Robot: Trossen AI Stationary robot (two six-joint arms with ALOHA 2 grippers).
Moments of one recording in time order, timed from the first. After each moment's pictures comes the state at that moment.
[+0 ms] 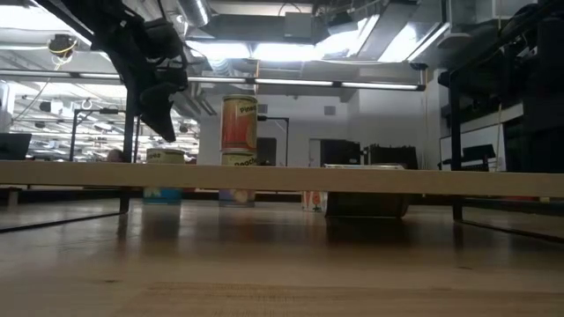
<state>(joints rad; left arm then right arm) 0.78 1.13 0.77 -0.58 0.04 0.17 0.08 0.02 0.01 0.07 0.29 -0.01</state>
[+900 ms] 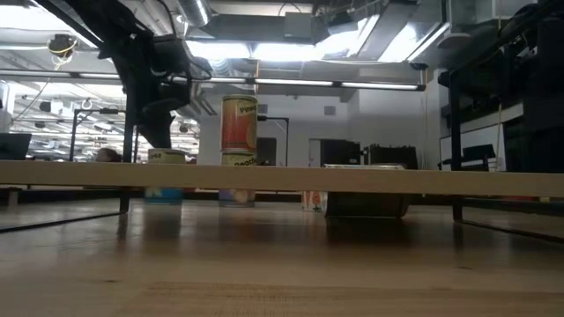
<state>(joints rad) 0.78 1.24 0.78 -0.59 -0.01 0.12 0.08 0.02 0.01 0.07 0.29 -0.01</state>
